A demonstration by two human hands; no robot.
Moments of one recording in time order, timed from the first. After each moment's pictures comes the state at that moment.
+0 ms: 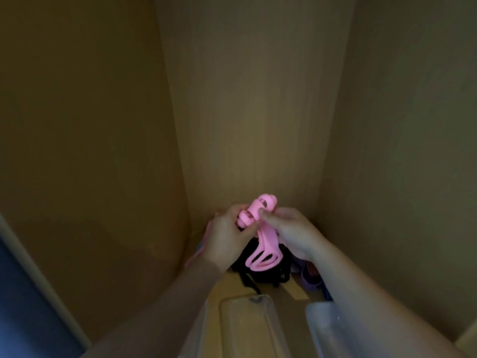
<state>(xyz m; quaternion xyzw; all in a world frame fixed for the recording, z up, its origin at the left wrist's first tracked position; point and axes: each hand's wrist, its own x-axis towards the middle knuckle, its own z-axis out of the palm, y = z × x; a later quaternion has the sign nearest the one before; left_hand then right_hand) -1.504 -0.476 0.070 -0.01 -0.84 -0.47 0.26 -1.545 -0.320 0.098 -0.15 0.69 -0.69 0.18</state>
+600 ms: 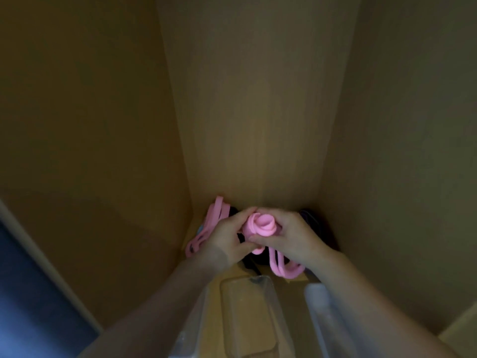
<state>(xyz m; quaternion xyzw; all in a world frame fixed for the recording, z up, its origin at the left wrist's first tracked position) -1.479 -0.482 0.045 -0.14 -0.85 -0.48 0.16 -1.511 -0.311 0.078 -0.35 0.77 -0.53 0.05</state>
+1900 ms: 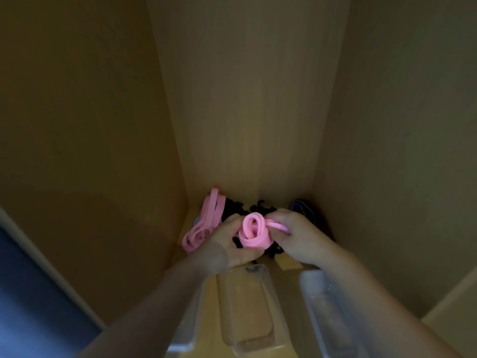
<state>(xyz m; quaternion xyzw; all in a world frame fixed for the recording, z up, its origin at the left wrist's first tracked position) -1.469 -0.479 0.022 -0.10 -0.86 -0.49 0.08 -1.507 -0.288 0.063 -0.33 0.85 -0.41 0.05</state>
